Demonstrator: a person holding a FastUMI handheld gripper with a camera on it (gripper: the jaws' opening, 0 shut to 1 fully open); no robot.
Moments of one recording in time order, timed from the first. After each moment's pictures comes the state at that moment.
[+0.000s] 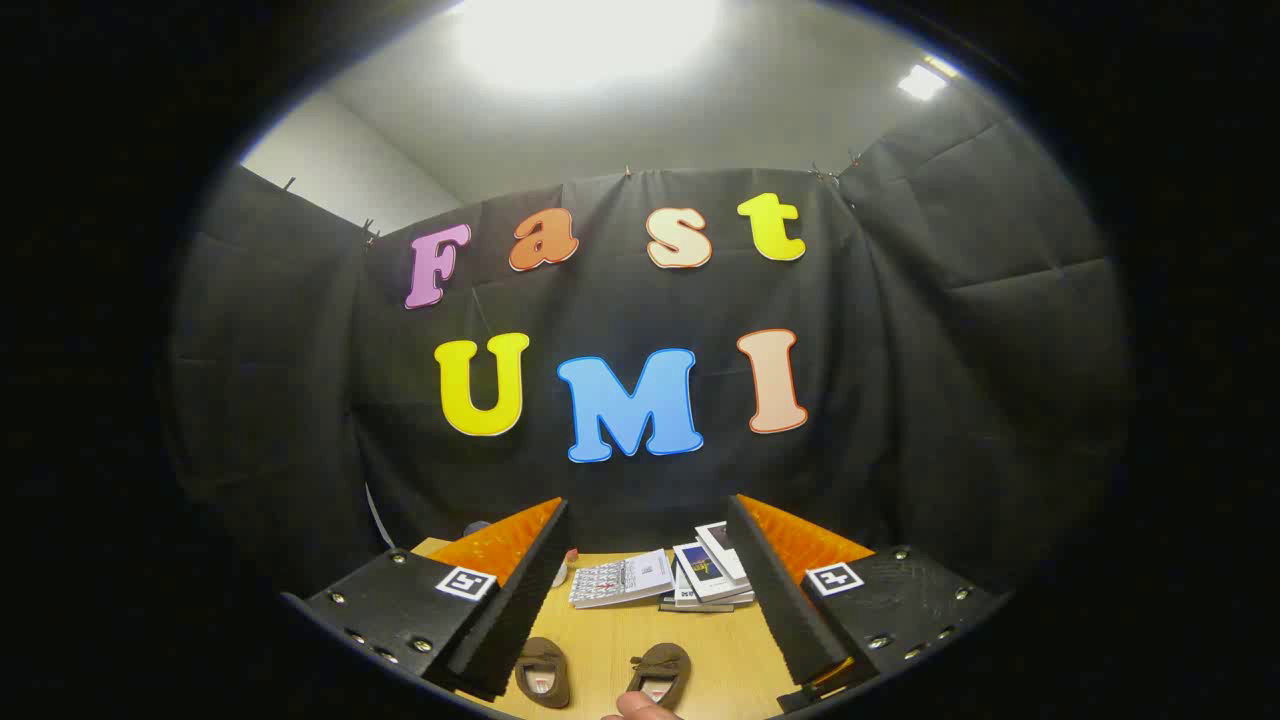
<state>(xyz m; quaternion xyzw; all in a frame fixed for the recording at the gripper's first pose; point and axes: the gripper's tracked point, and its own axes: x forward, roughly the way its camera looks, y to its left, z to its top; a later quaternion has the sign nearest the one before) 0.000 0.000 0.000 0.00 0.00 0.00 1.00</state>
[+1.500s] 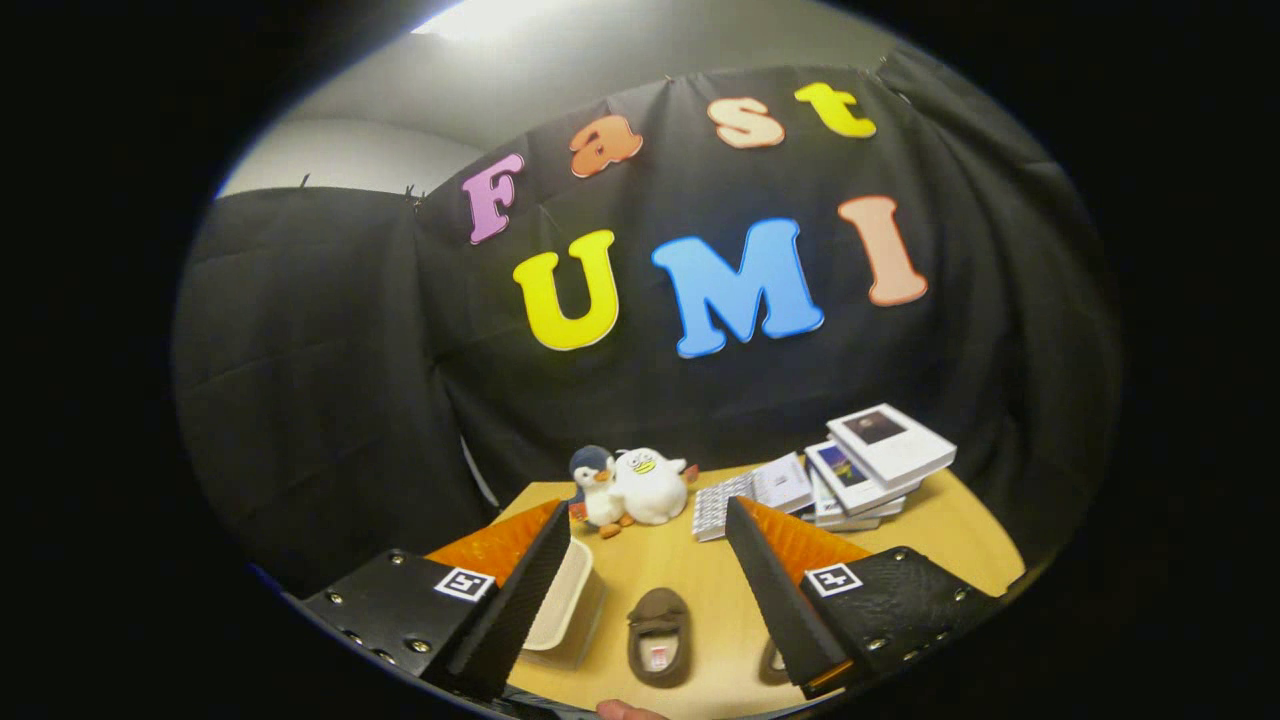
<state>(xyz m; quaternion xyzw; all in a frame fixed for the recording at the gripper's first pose) 0.044 0.141 -0.155 0.11 0.18 0.18 0.96</state>
